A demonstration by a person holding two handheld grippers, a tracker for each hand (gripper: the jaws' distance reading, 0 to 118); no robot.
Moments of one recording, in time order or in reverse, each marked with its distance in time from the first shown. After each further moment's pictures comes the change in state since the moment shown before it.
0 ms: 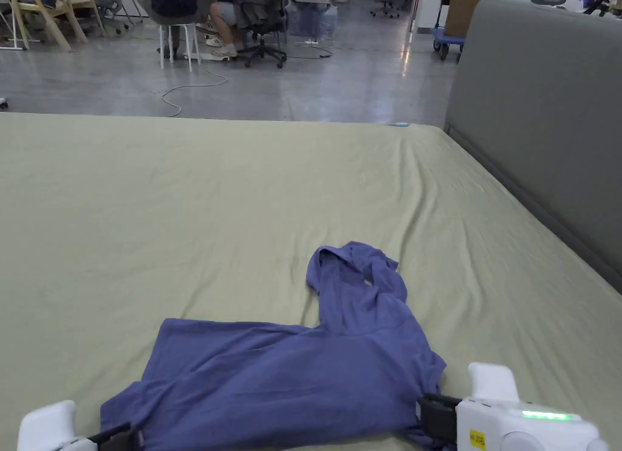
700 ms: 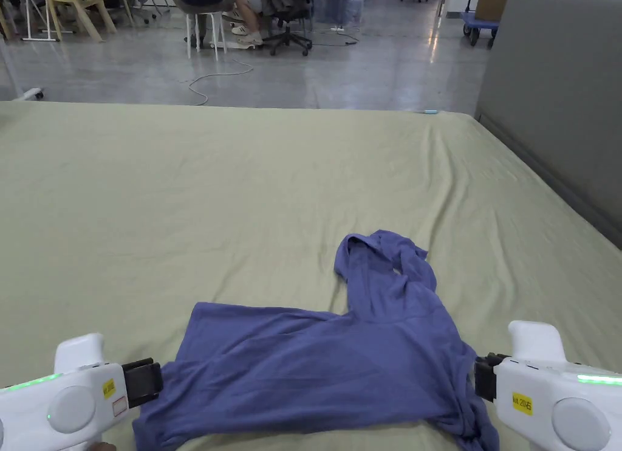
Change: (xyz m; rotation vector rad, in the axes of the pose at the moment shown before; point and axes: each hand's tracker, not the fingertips) left arm -0.012 0.048 -0.040 0.003 0.128 -0.008; right arm -0.007 0.030 0.031 0.060 0.033 0.034
